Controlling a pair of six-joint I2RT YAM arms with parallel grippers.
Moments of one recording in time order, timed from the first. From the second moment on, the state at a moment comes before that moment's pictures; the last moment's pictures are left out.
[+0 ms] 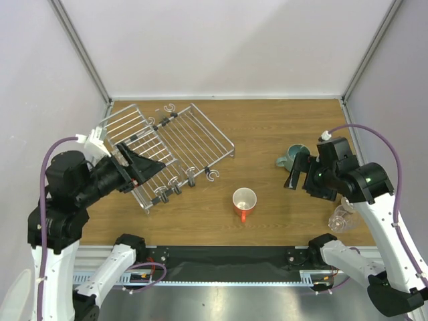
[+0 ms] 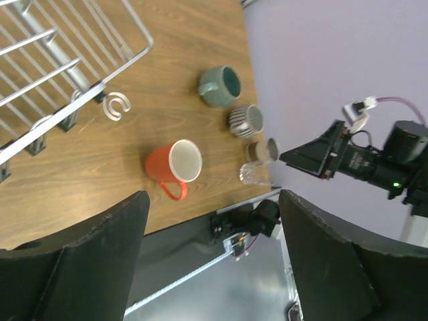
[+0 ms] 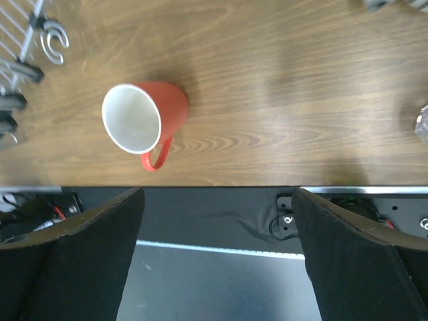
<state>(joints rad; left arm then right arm) -0.21 0.72 1.41 -1.06 0.39 -0.77 0.38 0.93 1.30 -1.34 0.00 0.62</state>
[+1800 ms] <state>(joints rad) -1.04 1.81 1.54 -0.97 -0.08 -0.63 0.50 0.82 1.24 -1.34 0.10 0.83</state>
